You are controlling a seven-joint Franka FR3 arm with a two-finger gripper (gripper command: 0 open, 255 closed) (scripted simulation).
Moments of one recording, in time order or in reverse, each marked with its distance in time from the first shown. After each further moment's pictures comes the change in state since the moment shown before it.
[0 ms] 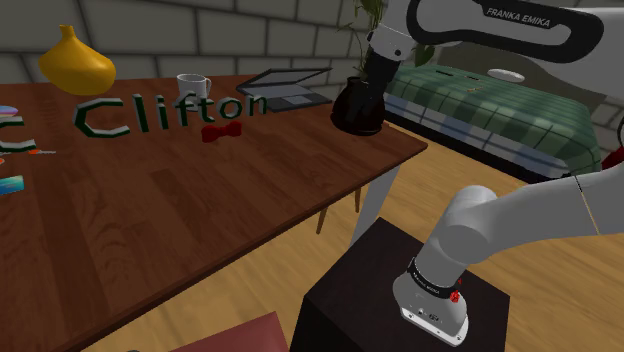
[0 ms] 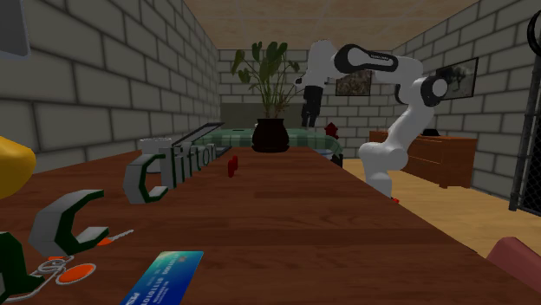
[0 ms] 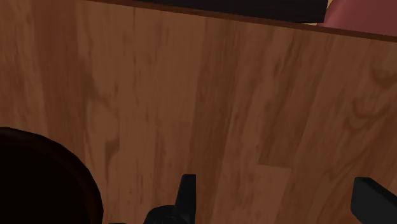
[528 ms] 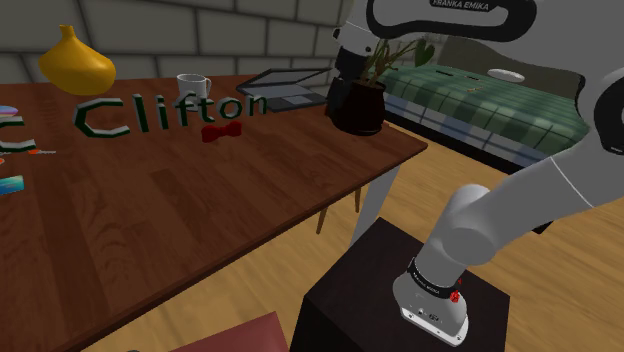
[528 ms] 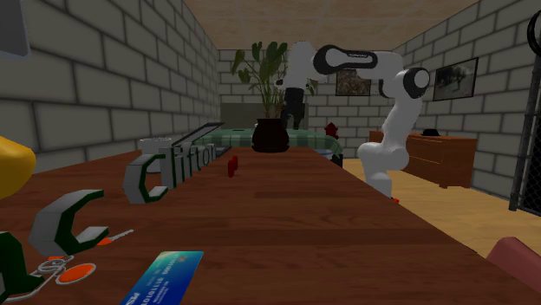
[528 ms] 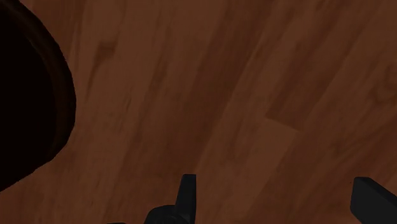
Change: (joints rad) arm 0.076 0.251 -0.058 0.155 -0.015 0.073 -0.249
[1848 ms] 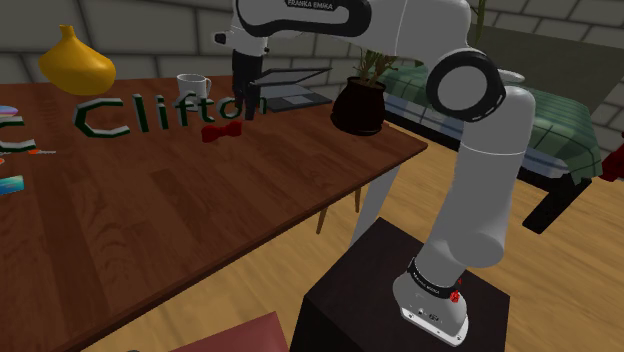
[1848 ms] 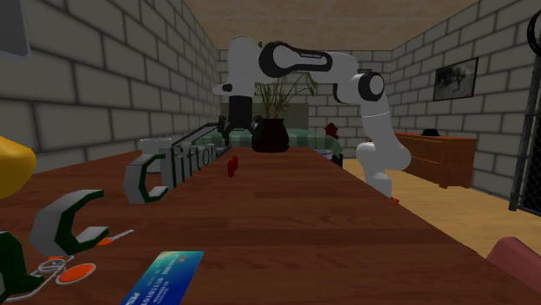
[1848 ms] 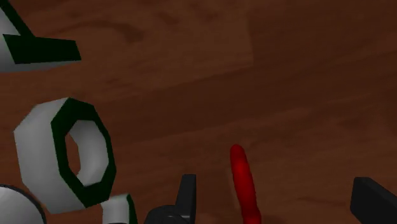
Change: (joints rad) arm 0.166 0.778 0.047 0.756 0.022 -0.069 -0.717
